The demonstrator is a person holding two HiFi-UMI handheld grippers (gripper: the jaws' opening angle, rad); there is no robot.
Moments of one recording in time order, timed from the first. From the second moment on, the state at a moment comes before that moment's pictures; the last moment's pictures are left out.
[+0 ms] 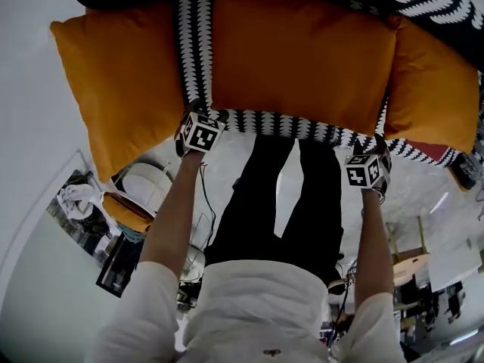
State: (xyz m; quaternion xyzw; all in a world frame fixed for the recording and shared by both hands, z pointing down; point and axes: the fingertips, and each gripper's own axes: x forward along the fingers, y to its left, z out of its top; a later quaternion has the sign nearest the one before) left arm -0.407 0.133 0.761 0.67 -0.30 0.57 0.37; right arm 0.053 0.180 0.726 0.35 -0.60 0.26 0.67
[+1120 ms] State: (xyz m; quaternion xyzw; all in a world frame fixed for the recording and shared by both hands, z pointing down) left arm -0.404 0.134 0.693 0.71 -0.26 0.53 0.38; right arm 0.034 0.132 0.650 0.47 -0.59 0.31 0.58
